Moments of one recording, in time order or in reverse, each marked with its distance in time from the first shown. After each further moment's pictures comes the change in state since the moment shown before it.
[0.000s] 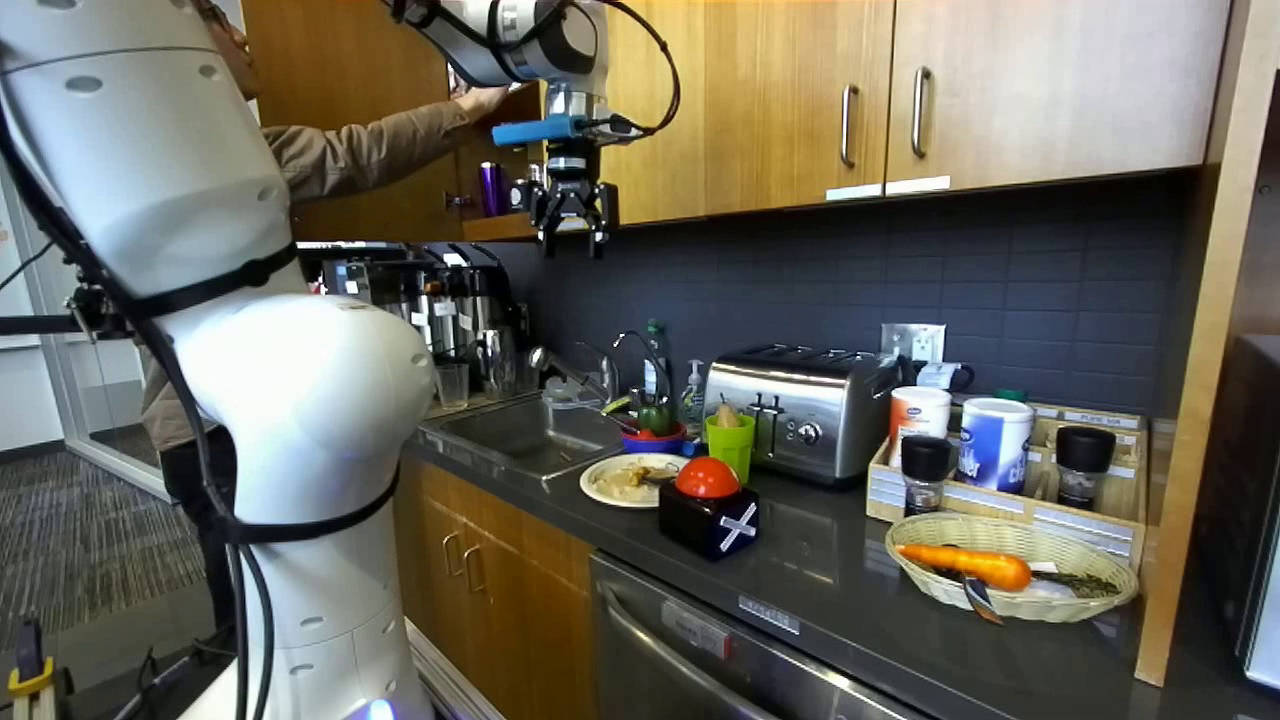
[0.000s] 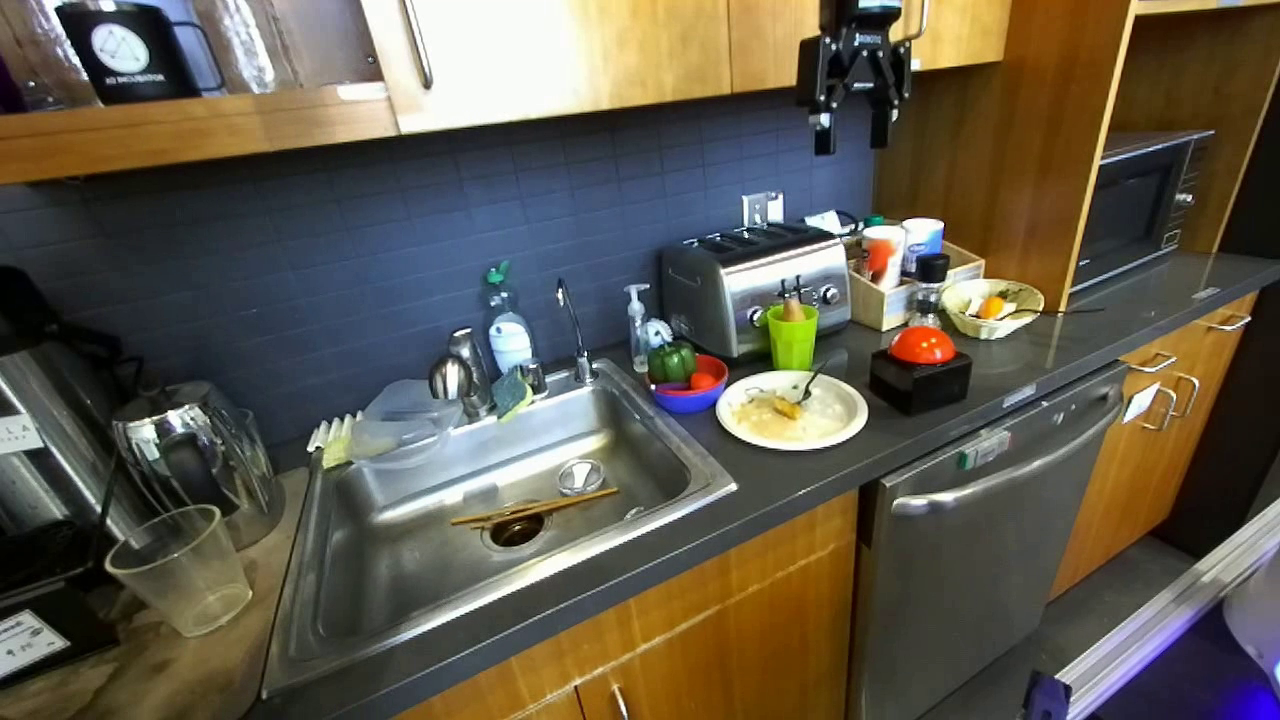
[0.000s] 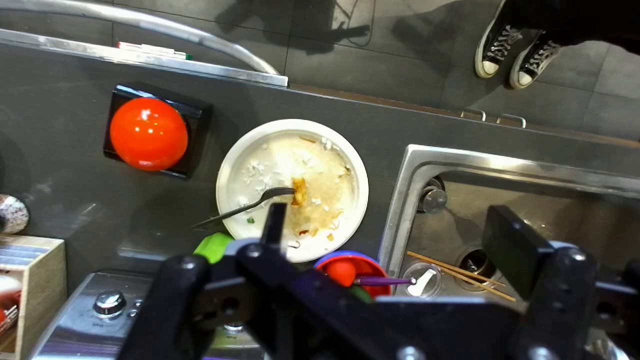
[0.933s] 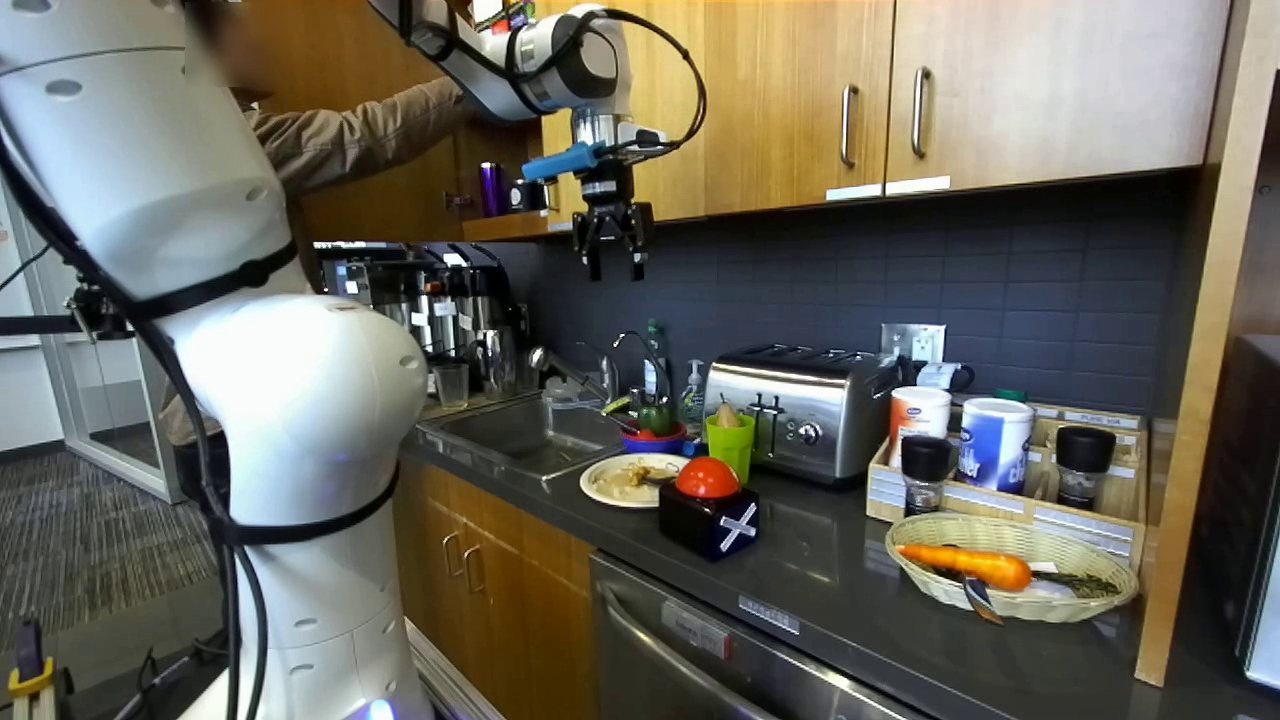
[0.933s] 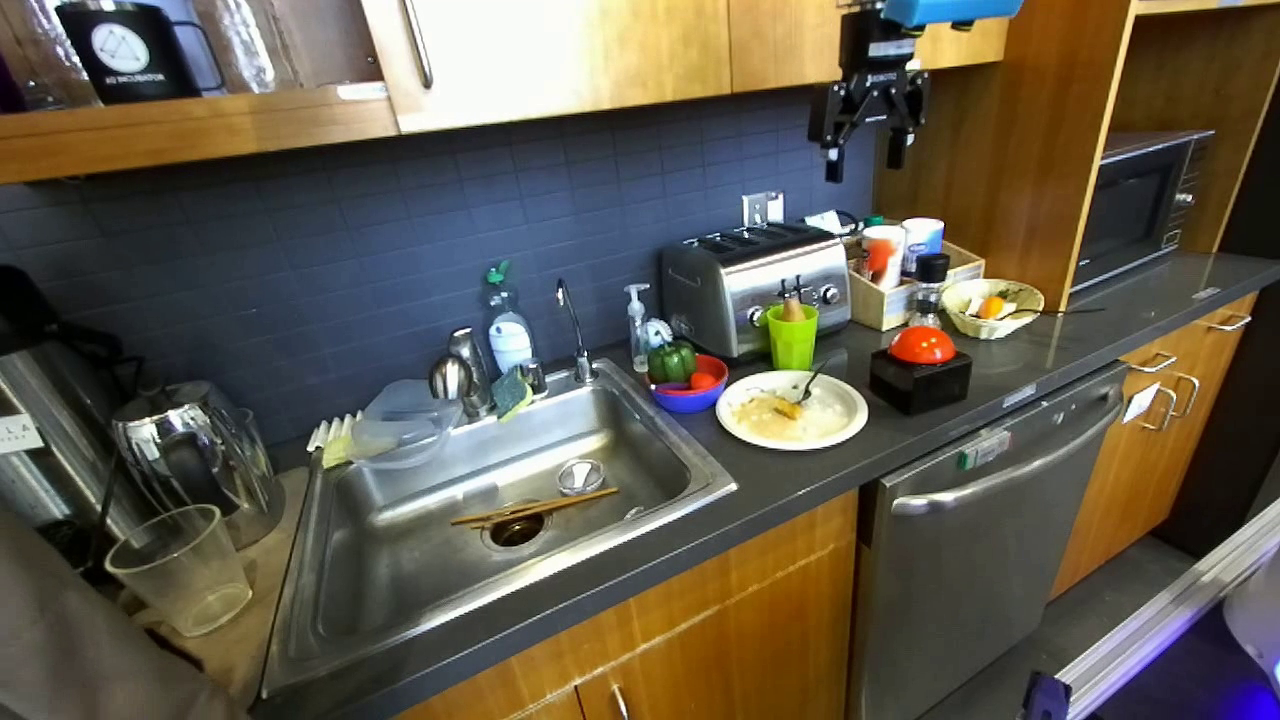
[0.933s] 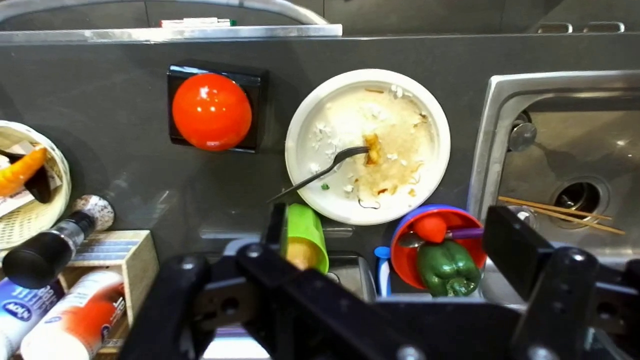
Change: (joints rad) arm -0.071 -0.022 -0.010 -0.129 -0.096 0.203 0.121
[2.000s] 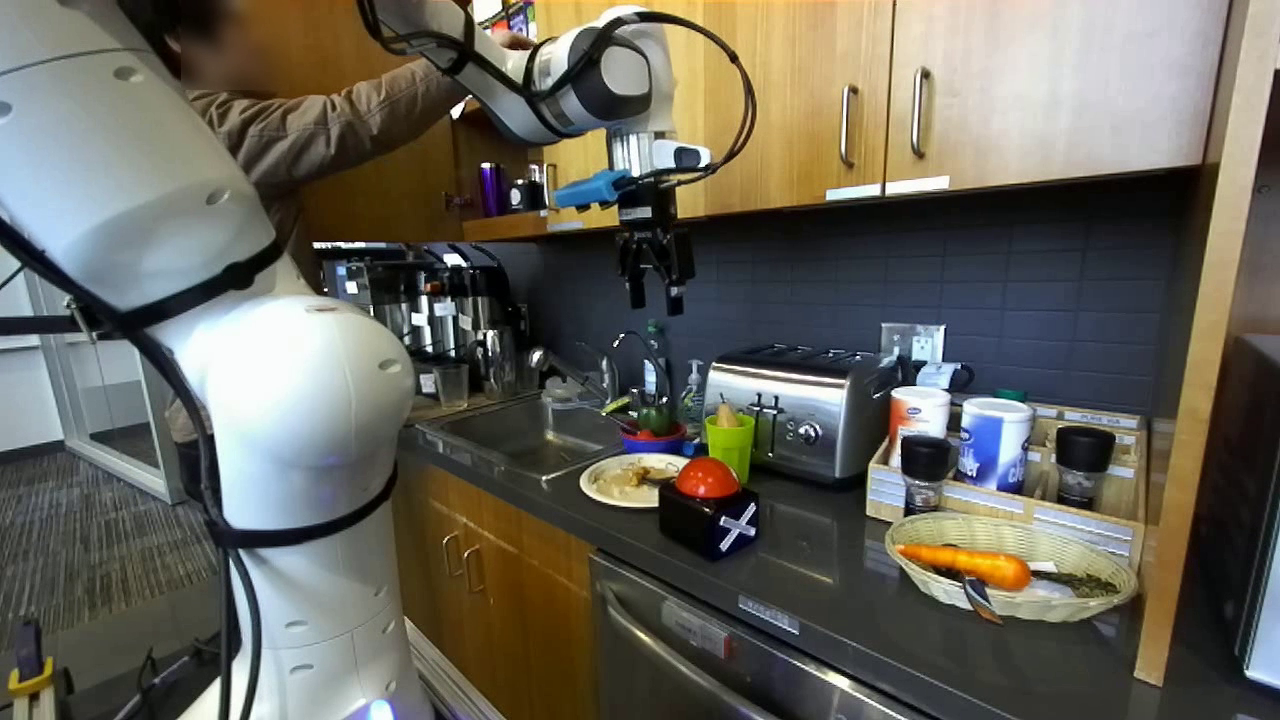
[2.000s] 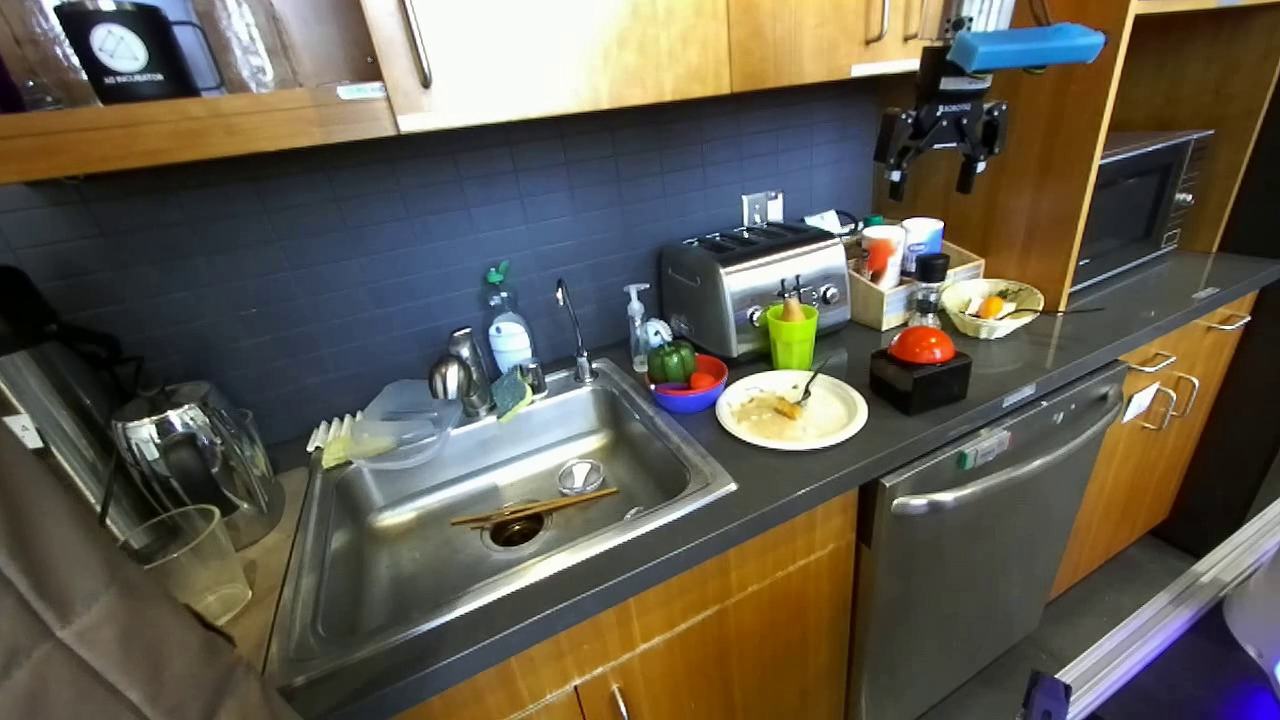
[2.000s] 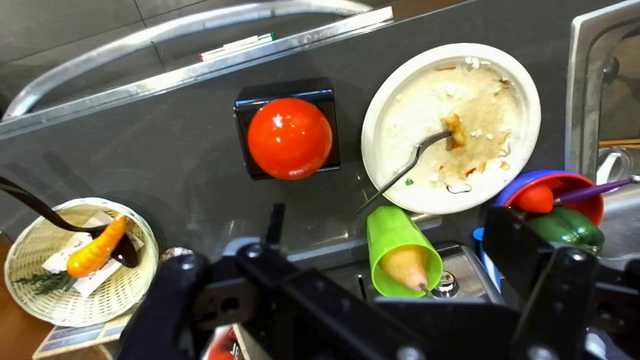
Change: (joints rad) arm -0.105 -0.122 -0.097 -0.222 0.002 0.151 0.045
